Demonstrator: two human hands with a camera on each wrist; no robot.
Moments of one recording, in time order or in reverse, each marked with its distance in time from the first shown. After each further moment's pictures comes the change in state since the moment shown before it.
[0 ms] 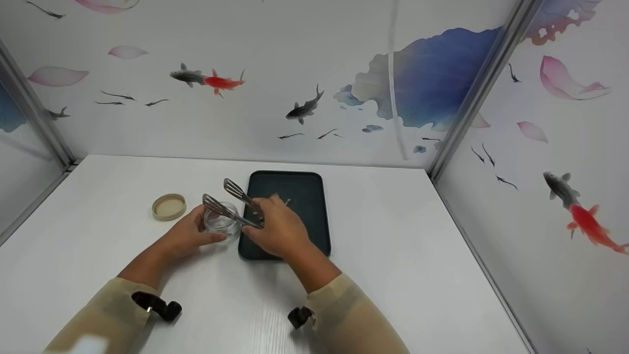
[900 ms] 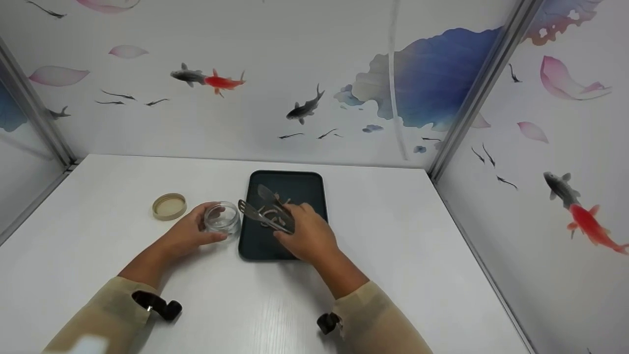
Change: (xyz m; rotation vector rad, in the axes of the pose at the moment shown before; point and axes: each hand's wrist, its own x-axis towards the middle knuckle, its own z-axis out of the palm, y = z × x) left_hand -0.003 0.006 0.001 0.005 0.001 -0.013; right_hand -0.017 0.051 -0.017 -0.070 -0.003 0.122
